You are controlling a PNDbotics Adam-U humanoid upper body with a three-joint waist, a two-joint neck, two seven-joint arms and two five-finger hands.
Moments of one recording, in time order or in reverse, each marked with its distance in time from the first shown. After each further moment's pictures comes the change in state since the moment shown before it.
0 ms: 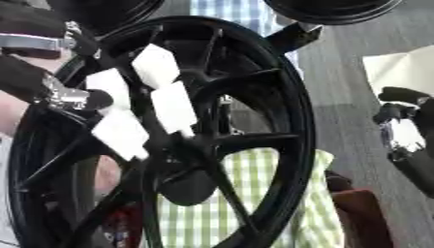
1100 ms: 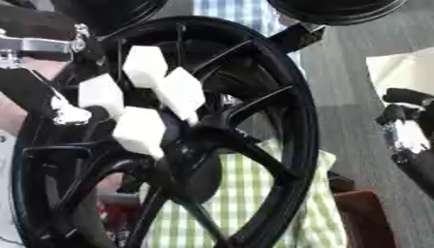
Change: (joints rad) left arm 0.021 -0.002 0.009 -0.030 -0.010 0.097 0.039; right arm 0.002 0.000 0.000 0.000 -0.005 0.004 -0.007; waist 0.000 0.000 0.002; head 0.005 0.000
